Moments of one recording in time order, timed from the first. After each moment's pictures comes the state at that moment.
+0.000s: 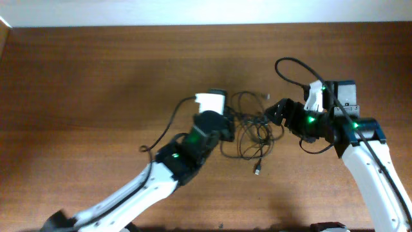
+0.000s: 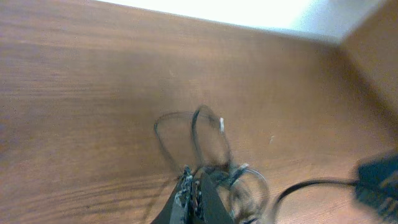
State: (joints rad) left arm -0.75 1.37 0.84 0.04 -0.24 -0.53; right arm 0.06 1.30 1.02 -0.77 -0.48 0.54
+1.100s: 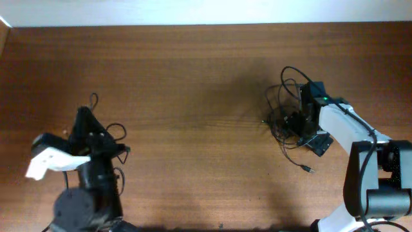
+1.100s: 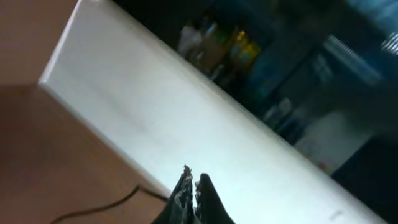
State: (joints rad) left arm -0.49 0.52 0.84 -0.23 -0.79 -0.57; right arm 0.02 1.80 1.04 -0.79 0.07 0.74
